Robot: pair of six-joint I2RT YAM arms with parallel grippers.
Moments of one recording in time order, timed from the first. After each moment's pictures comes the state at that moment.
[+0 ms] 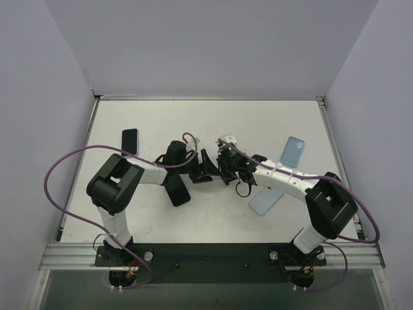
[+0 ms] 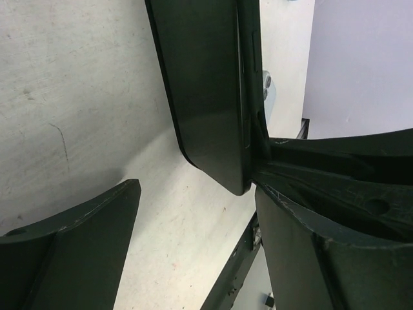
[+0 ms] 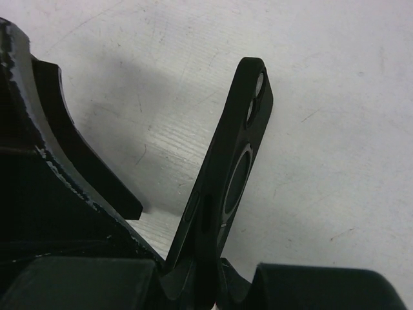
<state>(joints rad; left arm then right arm) -0.55 1.85 0.83 0.45 0.62 -0.96 0.76 1.59 0.97 -0.33 0.25 0.28</state>
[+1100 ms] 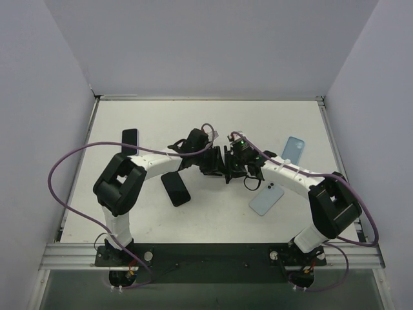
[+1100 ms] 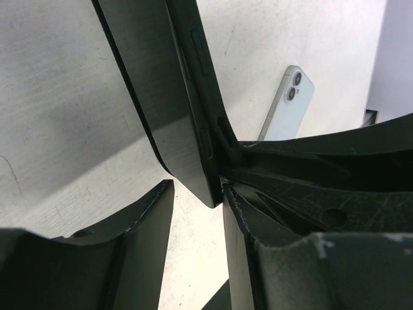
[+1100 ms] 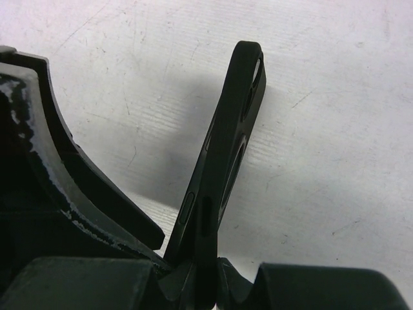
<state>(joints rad) -0.67 1.89 1.17 -0.07 0.45 -0.76 0.64 1.57 0.94 -0.30 0.05 0.33</state>
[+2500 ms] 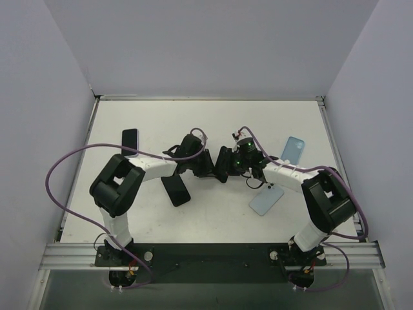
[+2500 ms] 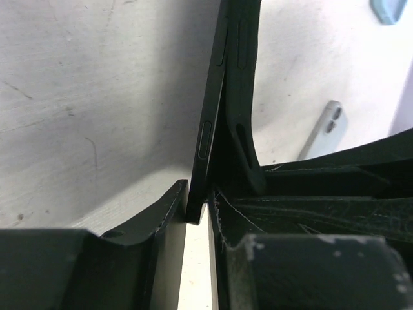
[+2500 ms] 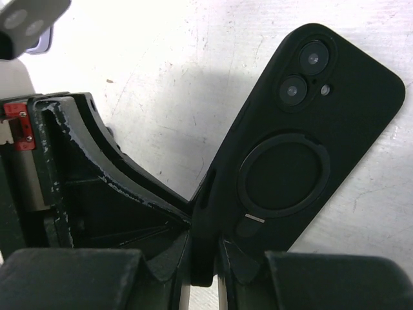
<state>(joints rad) -0.67 1.86 1.10 -0.07 0.27 -0.80 0.56 1.62 0.82 0.04 -0.23 0.54</state>
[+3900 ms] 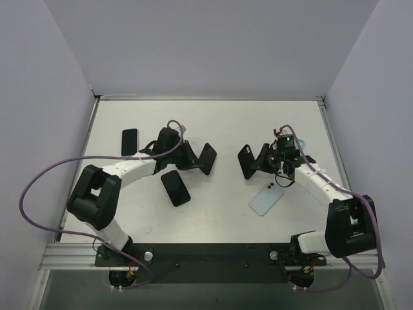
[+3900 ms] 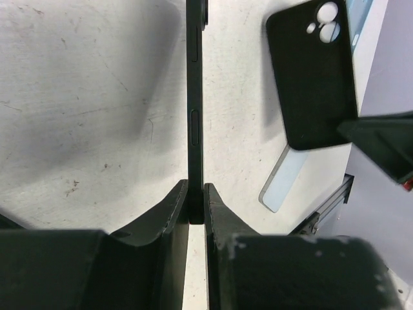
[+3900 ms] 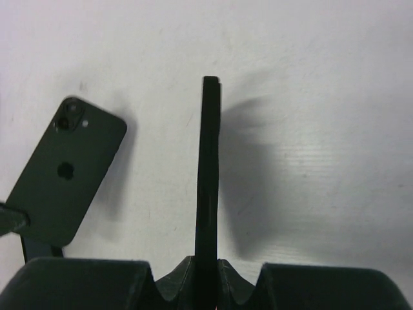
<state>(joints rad) -0.48 1.66 0.97 -0.06 0.36 -0.83 0.24 1.35 0.74 -0.24 -0.24 0.45</state>
